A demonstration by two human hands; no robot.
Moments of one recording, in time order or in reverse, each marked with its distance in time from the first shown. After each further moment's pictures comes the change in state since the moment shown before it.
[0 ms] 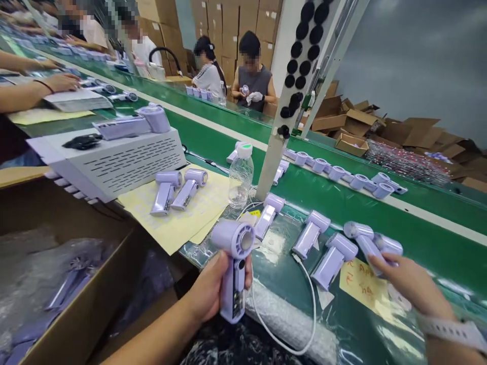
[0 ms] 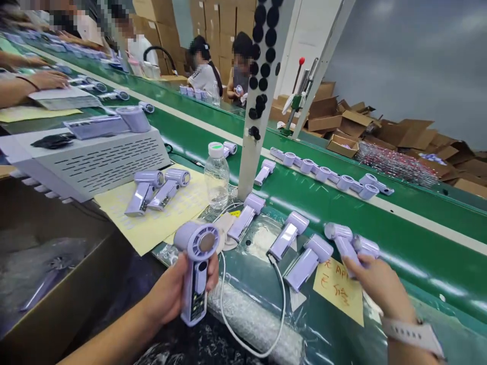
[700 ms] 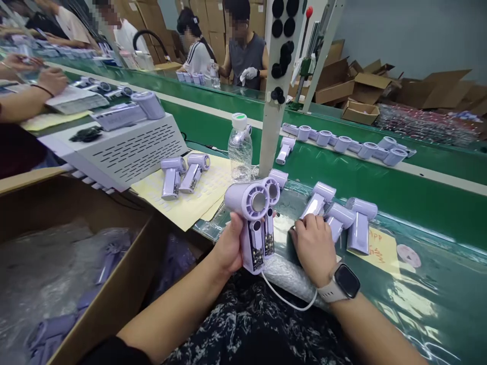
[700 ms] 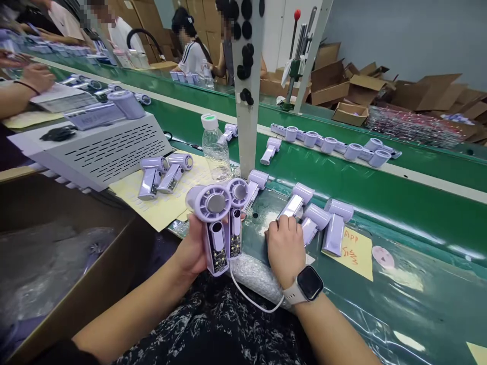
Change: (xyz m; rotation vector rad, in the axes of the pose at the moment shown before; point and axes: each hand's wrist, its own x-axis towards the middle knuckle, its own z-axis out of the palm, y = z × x) left_hand 0.018 -0.004 0.016 -0.047 0.038 0.064; right_hand -0.114 -0.169 0.060 0.226 -0.030 -0.437
